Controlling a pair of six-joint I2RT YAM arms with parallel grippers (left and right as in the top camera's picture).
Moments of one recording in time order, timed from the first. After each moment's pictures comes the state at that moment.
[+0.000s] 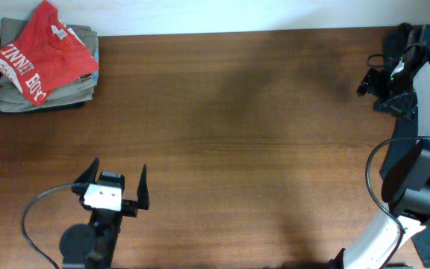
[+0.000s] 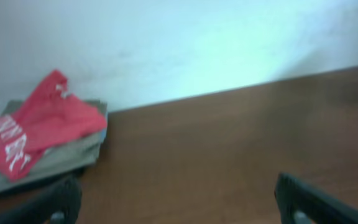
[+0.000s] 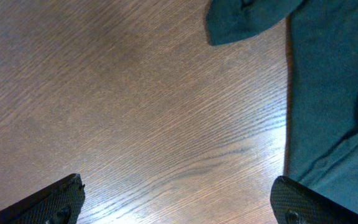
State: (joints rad) left arm -0.06 0.20 0.30 -0.19 0.07 0.12; right arm -0.35 2.06 1.89 -1.20 -0.04 0.26
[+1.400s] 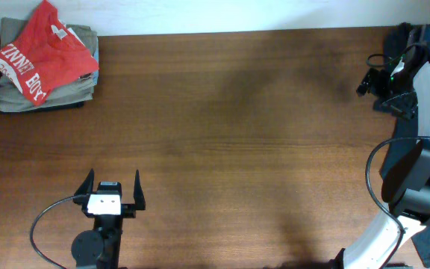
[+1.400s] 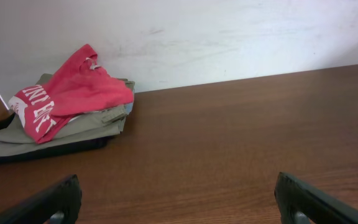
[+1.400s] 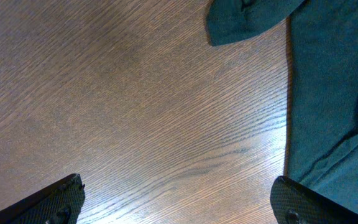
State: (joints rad) left arm 0.05 0.01 0.01 -0.07 0.06 0.12; right arm -0.35 2.06 1.89 -1.20 -0.04 0.26
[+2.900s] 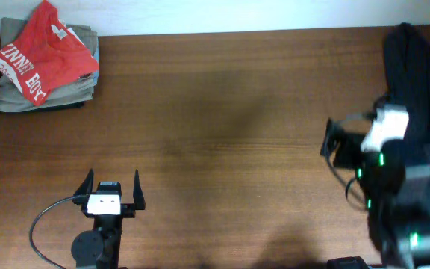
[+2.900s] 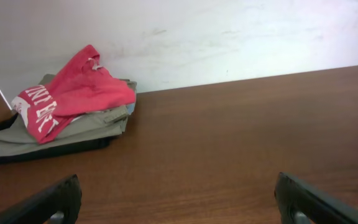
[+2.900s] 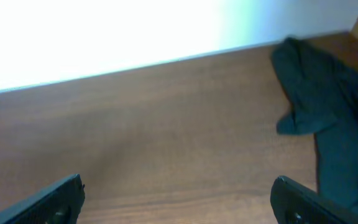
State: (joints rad) left arm 0.05 0.01 0.01 -0.08 0.05 0.12; right arm 0.07 0.69 0.84 -0.54 0.12 0.20
